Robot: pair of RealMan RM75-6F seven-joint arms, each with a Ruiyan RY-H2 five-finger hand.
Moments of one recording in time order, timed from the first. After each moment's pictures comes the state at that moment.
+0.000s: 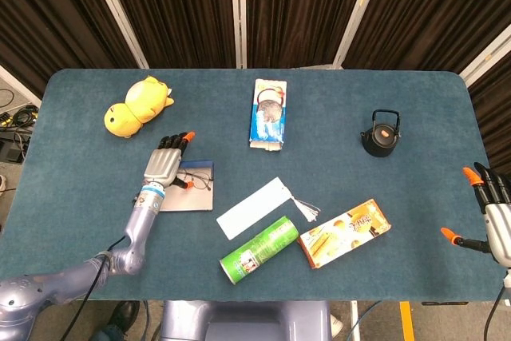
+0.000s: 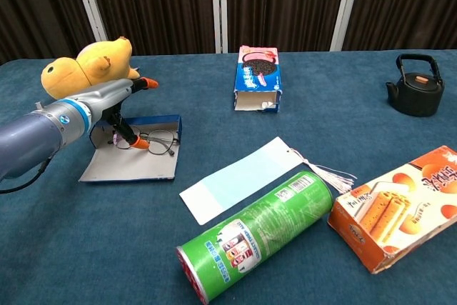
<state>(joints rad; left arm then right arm) -0.80 -1.84 -0.28 -1.00 0.93 0.86 0.26 0.12 -0.92 0.11 -1.70 -1.45 1.43 0.06</state>
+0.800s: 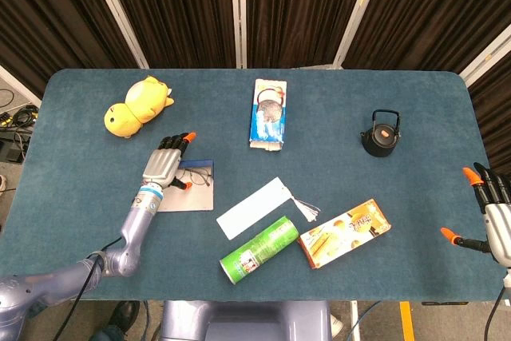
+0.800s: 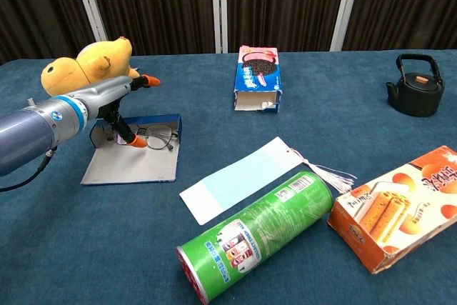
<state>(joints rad) -0.78 -1.79 -0.28 -1.08 0.96 0.85 0.23 0.12 -0.92 0.11 -1.69 -1.44 1.42 0.06</state>
